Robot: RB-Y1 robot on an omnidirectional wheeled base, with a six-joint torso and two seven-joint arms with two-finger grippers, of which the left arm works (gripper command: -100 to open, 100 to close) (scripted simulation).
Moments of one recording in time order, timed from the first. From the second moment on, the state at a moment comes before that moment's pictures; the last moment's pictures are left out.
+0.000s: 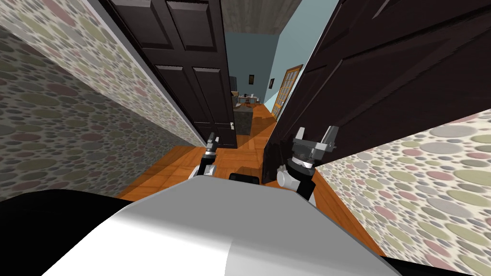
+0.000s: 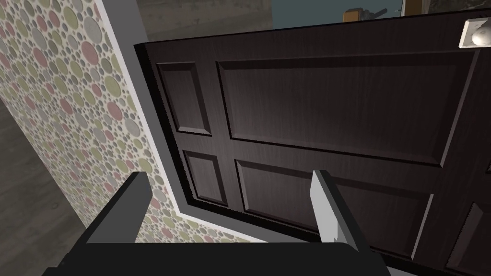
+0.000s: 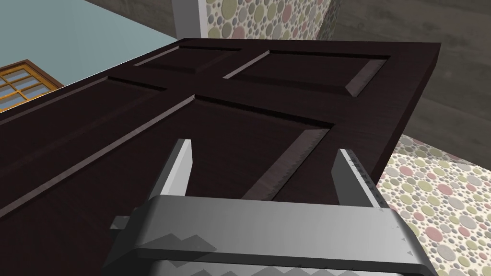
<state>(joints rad) 0.40 0.10 0.03 -1.82 -0.02 -0.57 0.03</state>
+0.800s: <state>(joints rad) 0.36 0.11 0.05 -1.66 -0.01 -0.61 0.05</state>
